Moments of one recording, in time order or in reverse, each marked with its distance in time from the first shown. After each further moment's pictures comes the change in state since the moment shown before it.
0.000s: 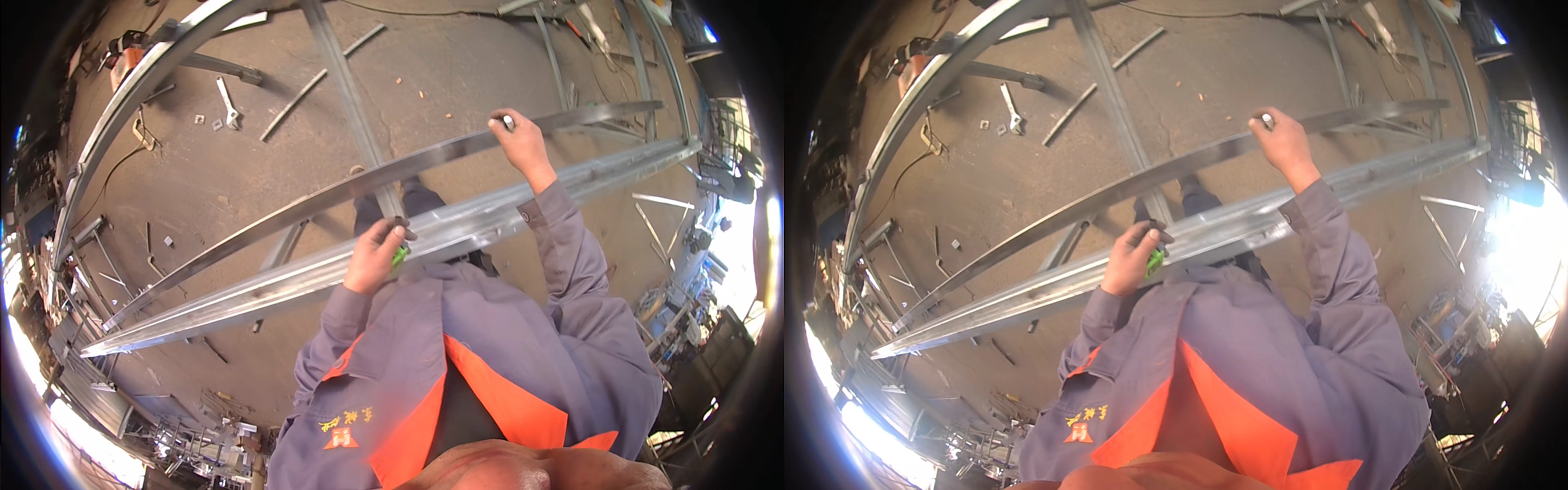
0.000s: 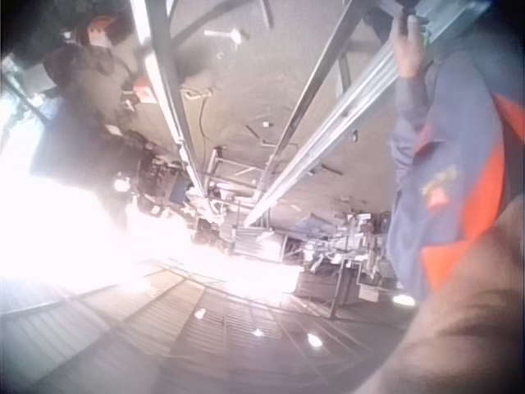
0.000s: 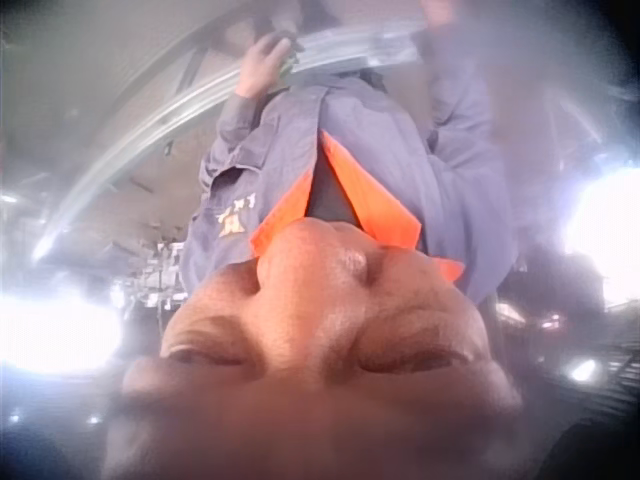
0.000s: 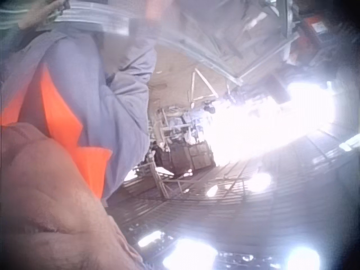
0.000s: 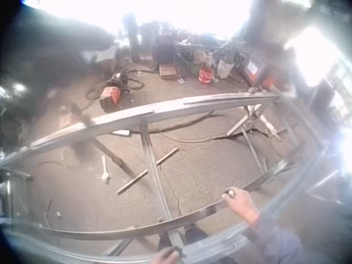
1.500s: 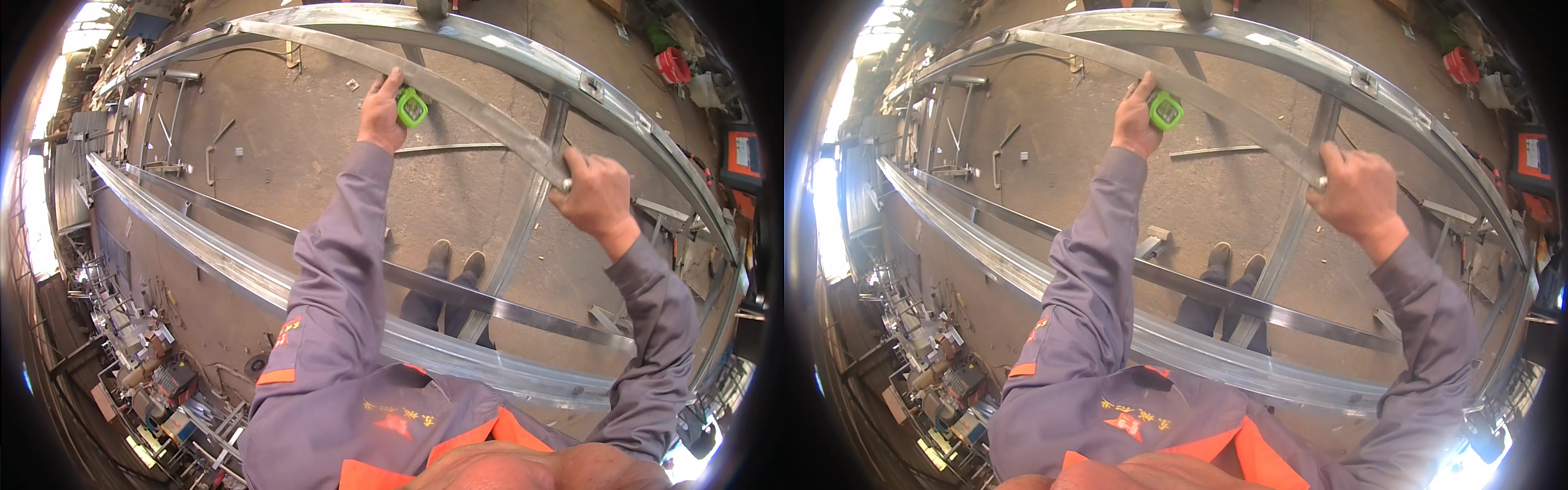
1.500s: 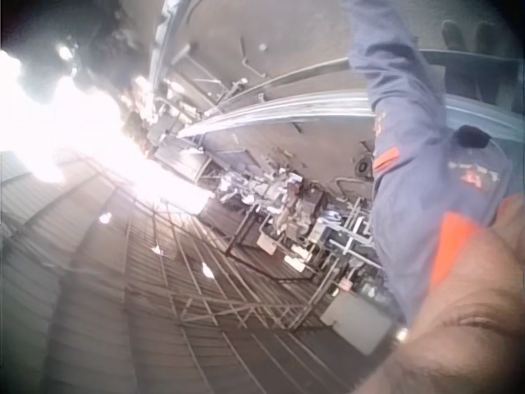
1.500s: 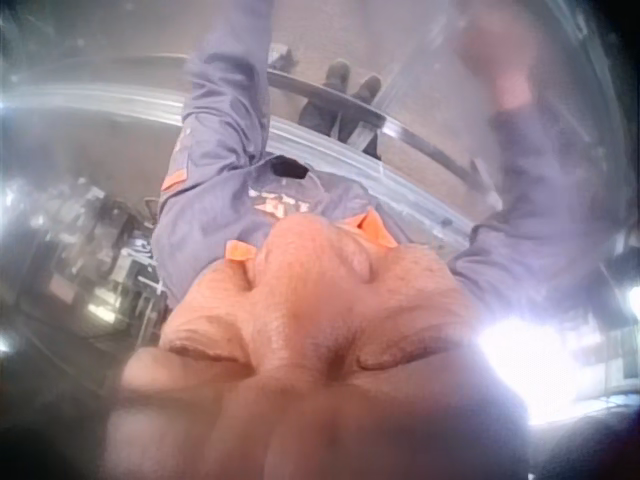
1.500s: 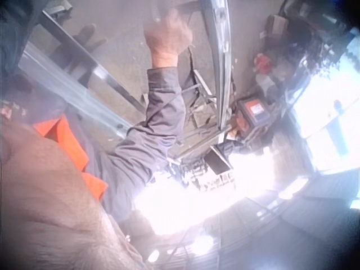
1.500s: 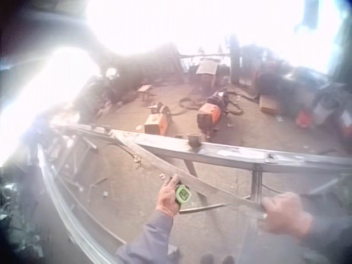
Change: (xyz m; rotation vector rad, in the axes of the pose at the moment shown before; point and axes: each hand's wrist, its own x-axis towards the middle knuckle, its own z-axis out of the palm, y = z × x) left_hand 0.178 0.233 -0.362 -0.834 0.552 0.724; right_hand 0.171 -0.355 0.093 -0.565 -0.094 -1.140
